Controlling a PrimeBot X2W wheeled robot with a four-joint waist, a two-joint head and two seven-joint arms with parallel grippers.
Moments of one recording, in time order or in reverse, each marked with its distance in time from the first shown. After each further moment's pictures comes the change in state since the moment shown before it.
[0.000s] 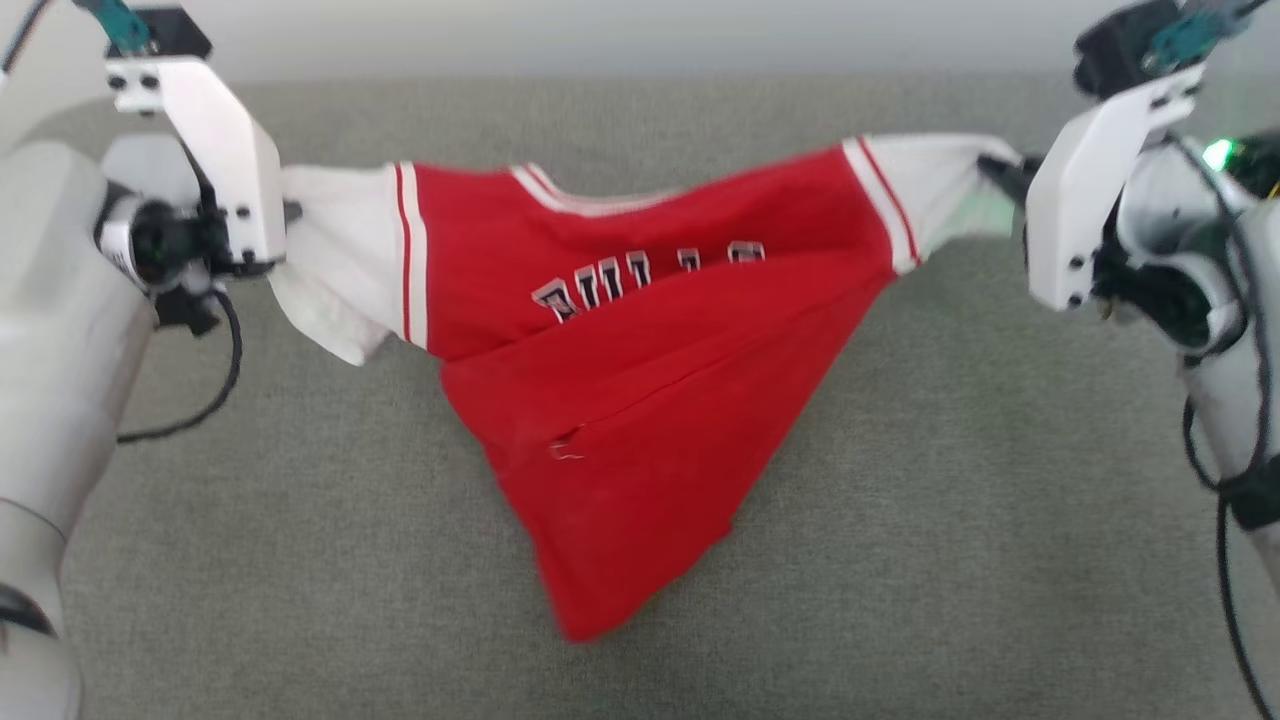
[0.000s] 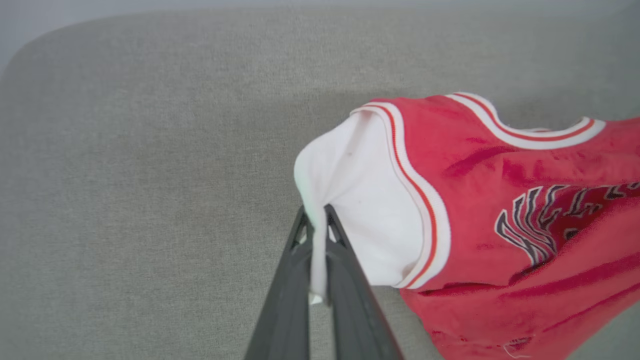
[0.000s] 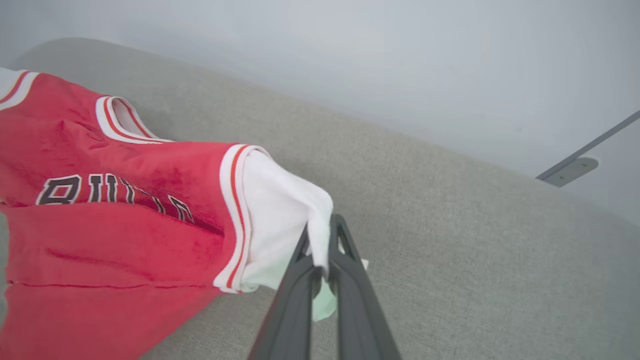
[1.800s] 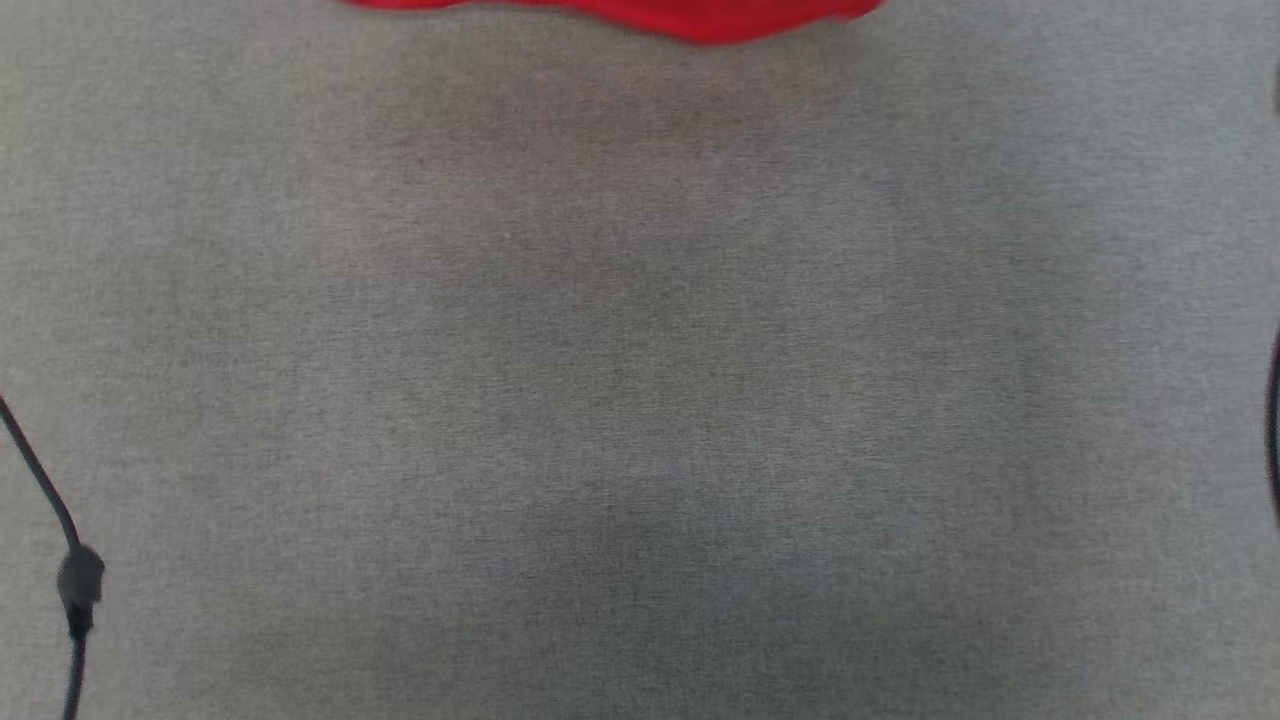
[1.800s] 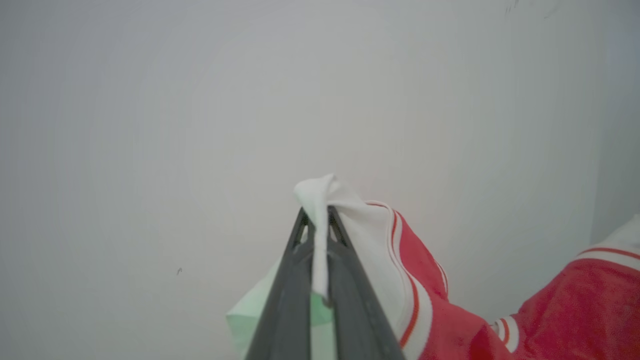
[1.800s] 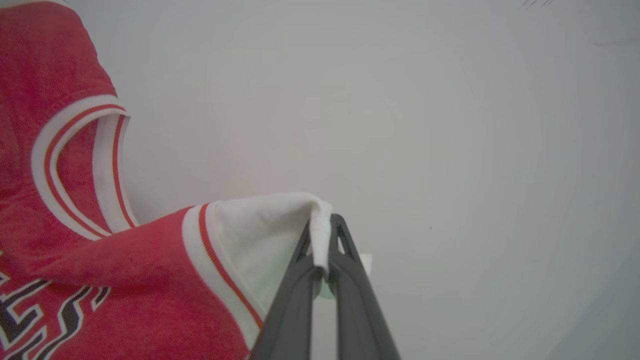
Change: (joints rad) left arm -0.536 -0.030 0.050 -0.047 0.243 -0.053 -0.923; right arm -0.725 0.182 -0.082 0.578 -0.565 0.000 -0.952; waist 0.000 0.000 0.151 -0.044
